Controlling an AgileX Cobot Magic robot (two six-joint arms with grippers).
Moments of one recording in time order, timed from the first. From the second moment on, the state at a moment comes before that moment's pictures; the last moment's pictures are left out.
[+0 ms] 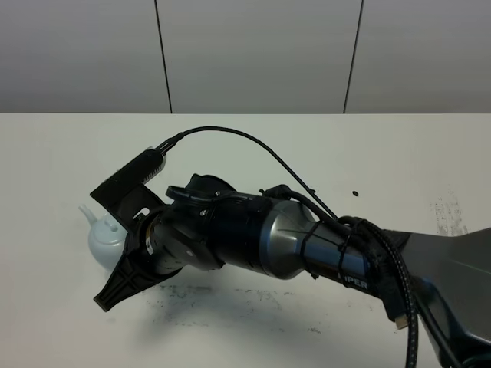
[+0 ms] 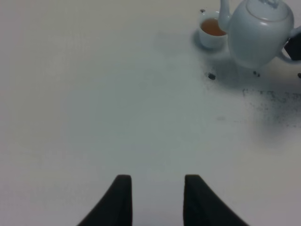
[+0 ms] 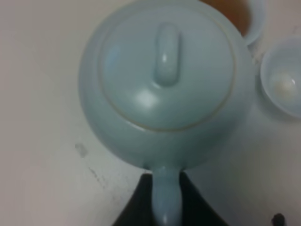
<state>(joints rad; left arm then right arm) -0.01 0.00 -0.46 -0.05 1.07 -0.06 1.14 2.12 -1.63 -0.13 0.58 0.22</state>
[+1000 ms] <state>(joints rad) -0.01 0.00 -0.46 -0.05 1.07 -0.06 1.17 2.19 -1.53 -0.30 0.39 0.39</state>
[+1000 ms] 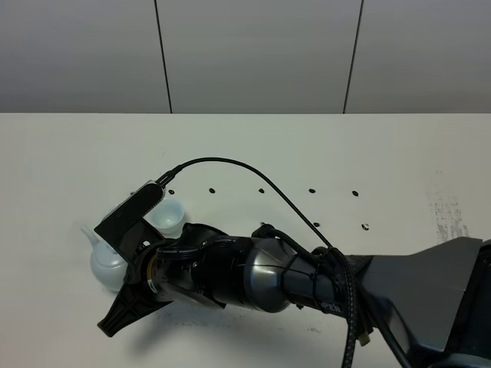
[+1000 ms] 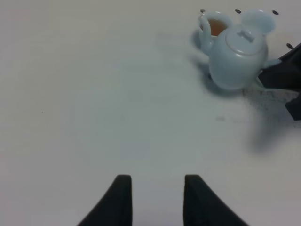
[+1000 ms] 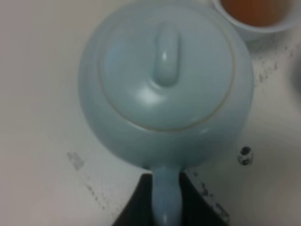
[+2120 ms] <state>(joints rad) -0.01 0.00 -0.46 -0.05 1.07 -0.06 0.80 2.05 -1.70 -0.04 0.71 -0.89</state>
